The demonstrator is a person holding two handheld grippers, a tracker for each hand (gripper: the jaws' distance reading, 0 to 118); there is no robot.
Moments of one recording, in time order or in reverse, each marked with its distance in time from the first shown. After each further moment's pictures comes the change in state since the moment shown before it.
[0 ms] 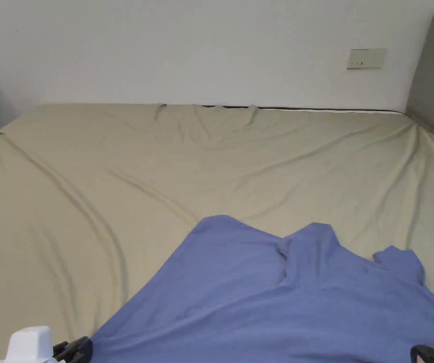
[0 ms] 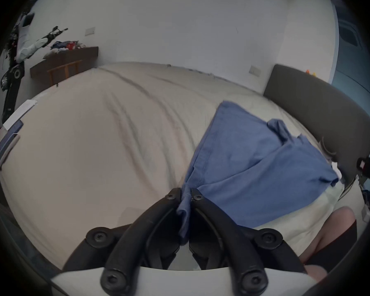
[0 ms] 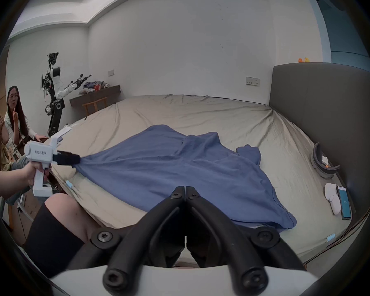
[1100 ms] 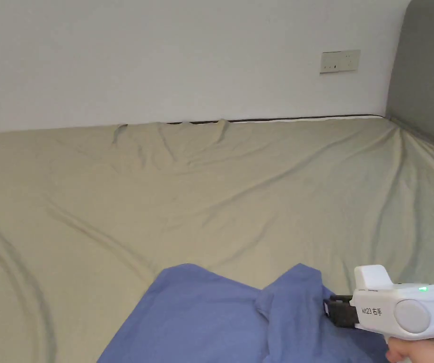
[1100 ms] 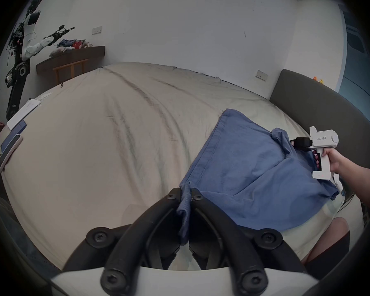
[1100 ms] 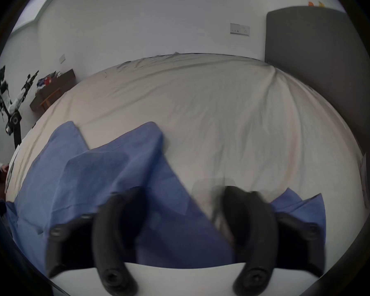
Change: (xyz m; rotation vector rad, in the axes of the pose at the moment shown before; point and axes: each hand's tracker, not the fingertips) left arm 0.016 0.027 -0.016 -0.055 0.023 0.042; right arm 0.145 0.051 -0.362 -0.282 -0.035 -0.134
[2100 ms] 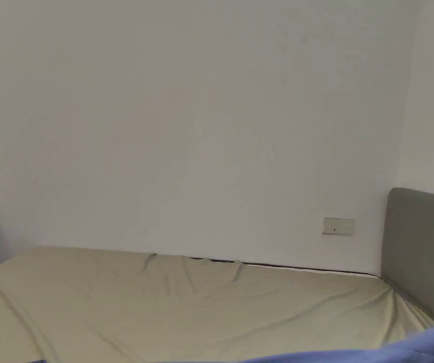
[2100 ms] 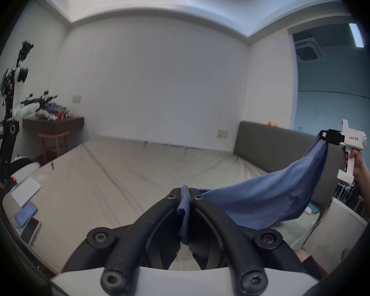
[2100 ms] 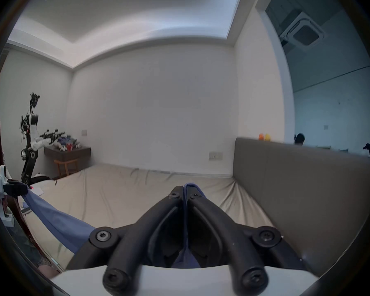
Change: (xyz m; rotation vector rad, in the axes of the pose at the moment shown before) left arm 0.039 0.132 0.225 0.502 -0.211 -0.151; right arm -0.053 0.034 0.539 0.875 -0.192 0.159
